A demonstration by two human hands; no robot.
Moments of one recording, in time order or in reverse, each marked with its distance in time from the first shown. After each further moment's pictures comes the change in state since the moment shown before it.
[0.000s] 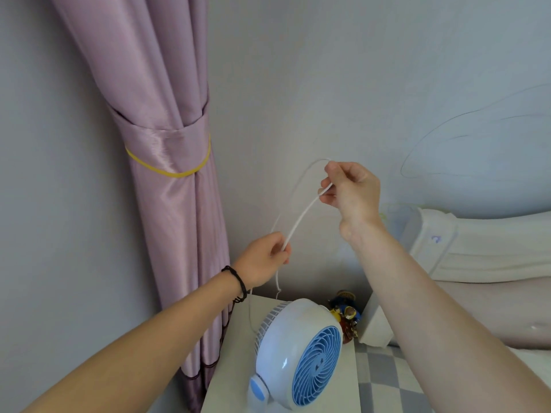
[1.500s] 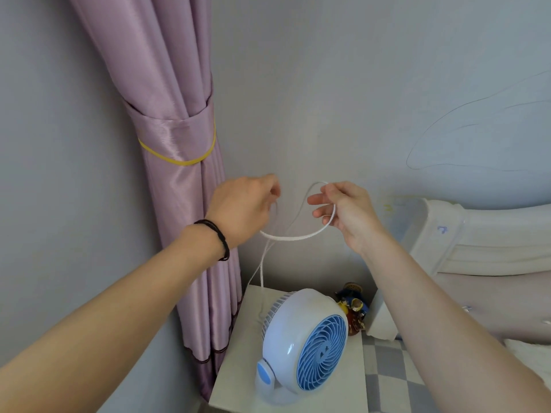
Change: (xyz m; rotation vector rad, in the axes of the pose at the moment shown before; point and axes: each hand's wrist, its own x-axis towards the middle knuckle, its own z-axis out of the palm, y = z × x) left_hand -0.034 0.072 -0.058 0.714 0.424 0.201; right_hand -0.022 0.017 -0.024 -0.077 -0.280 0.208
